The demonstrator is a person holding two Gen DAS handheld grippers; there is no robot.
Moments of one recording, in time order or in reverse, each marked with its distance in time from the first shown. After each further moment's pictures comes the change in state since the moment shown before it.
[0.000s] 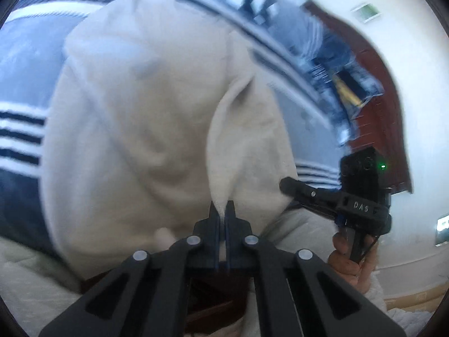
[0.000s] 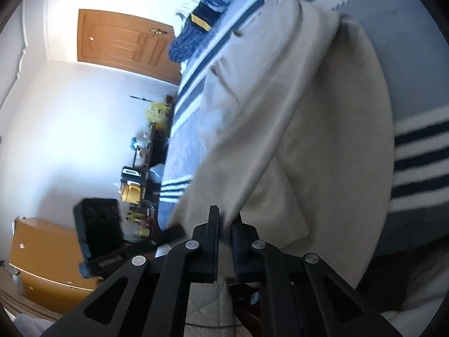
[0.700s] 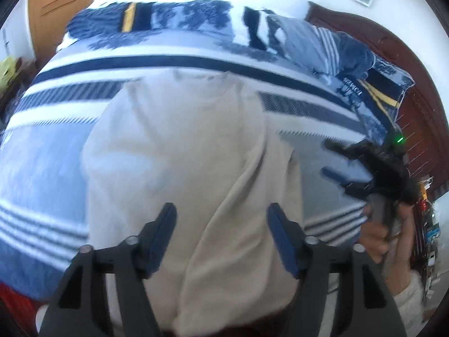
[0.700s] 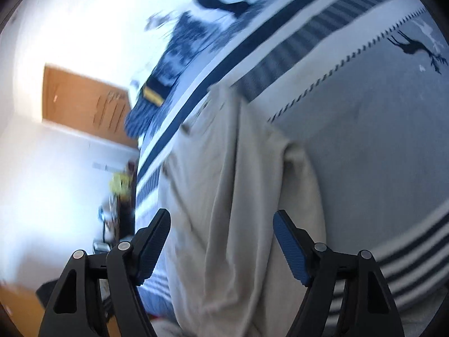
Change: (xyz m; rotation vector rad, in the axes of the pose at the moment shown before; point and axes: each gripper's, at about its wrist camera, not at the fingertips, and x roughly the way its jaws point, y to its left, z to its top) left arm -0.003 -0.101 0.103 0.196 -0.224 0.293; right arm -0.063 -0.046 0.146 0.181 -0.333 -0.160
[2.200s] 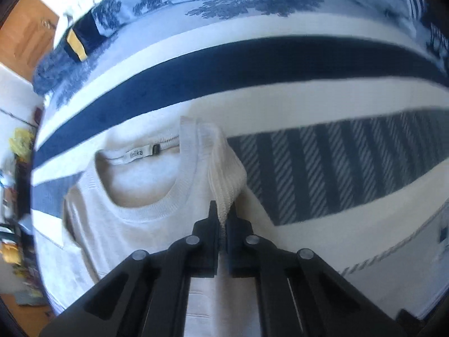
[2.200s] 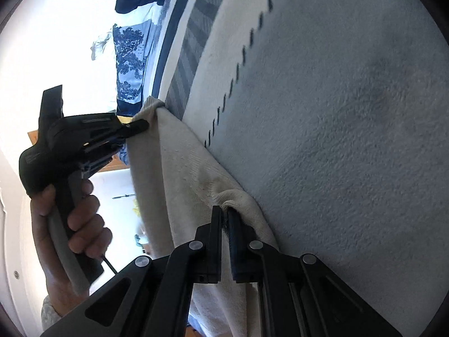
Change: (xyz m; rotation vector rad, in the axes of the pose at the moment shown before) left arm 0.315 -0.107 0.246 0.147 0.302 0.426; right arm 0.119 -0.097 0.059 0.336 0.132 0.145
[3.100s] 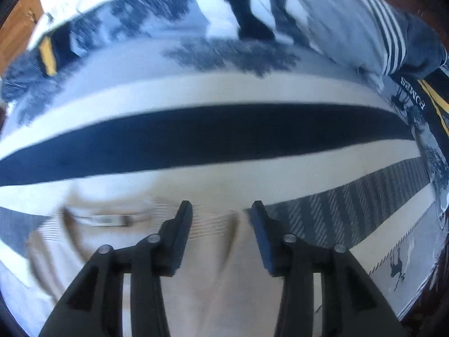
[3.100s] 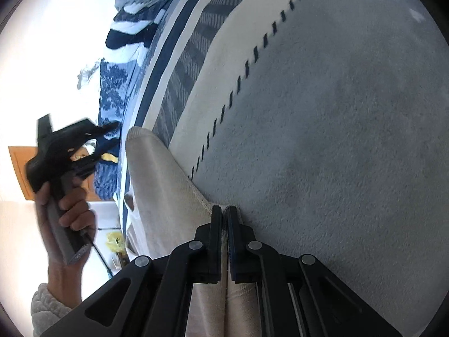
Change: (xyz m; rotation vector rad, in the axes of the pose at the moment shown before) left arm -0.019 0.031 0.045 -0.031 -0.209 -0.235; right arm -0.051 0.000 0.011 -0.029 -0.213 -0.170
